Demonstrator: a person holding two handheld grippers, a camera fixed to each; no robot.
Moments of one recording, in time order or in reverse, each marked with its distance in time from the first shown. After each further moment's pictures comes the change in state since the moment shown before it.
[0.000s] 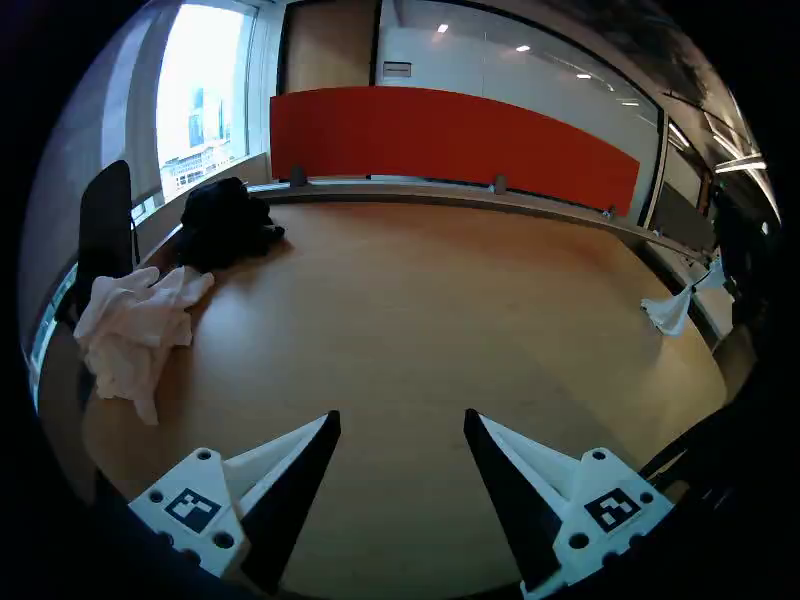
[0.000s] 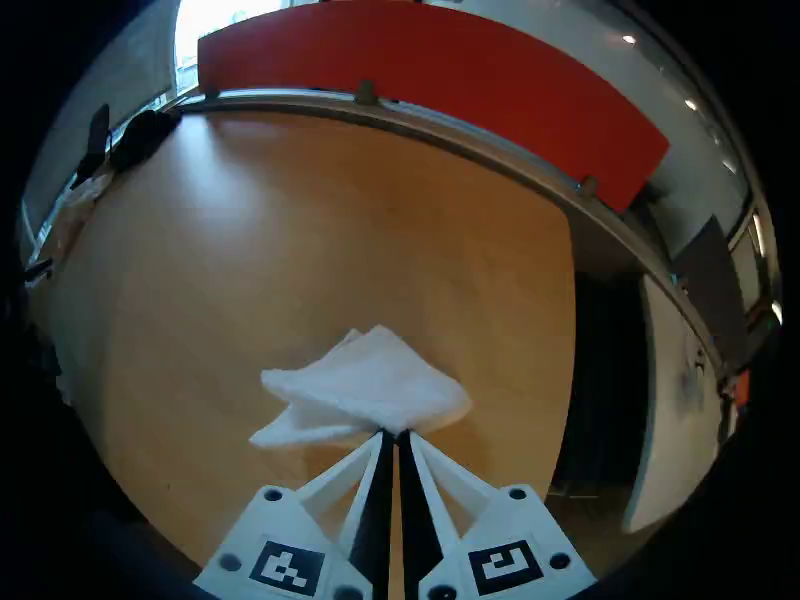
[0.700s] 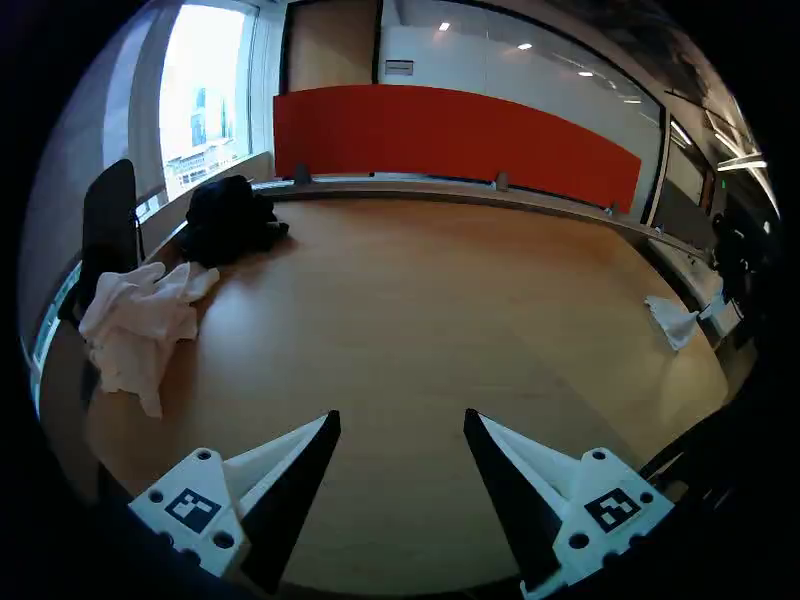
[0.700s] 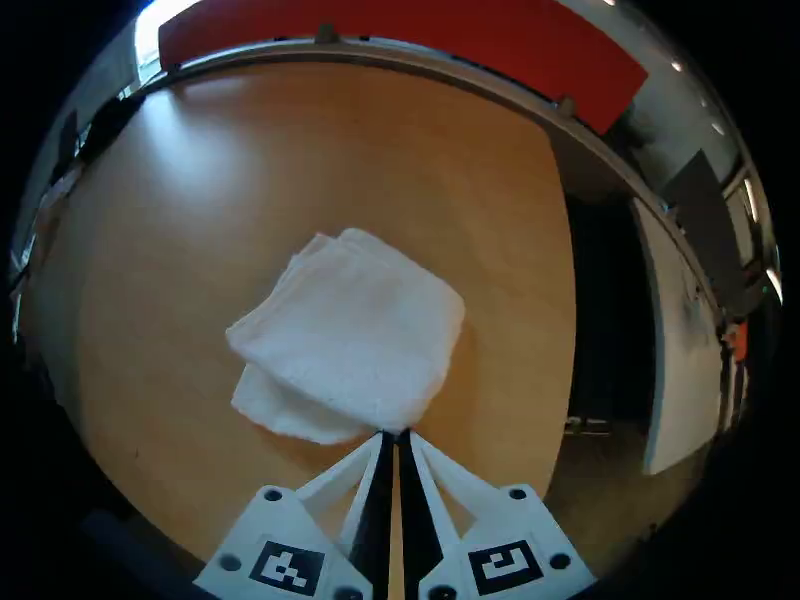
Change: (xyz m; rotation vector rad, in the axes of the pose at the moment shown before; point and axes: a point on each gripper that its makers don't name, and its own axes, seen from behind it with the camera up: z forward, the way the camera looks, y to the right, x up) left arm -0.008 -0.001 -0.009 0.016 -0.009 0.000; right arm -0.085 0.007 0.022 -0.046 -0.168 0.092
